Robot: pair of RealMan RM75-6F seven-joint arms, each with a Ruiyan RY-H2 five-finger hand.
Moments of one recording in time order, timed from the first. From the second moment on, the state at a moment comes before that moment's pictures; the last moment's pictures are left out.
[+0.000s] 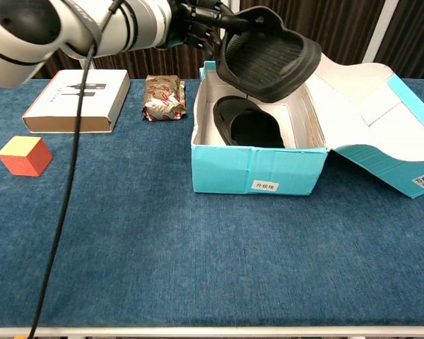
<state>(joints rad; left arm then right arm) -1.16 -1.80 -0.57 -0.97 0.85 0.51 -0.64 -0.01 -0.96 0.03 -1.68 -1.64 1.62 0.08</state>
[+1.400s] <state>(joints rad) -1.20 -2.11 -0.40 -0.43 1.18 0.74 -0.53 -0.02 -0.95 0.02 -1.70 -1.64 1.62 0.05</state>
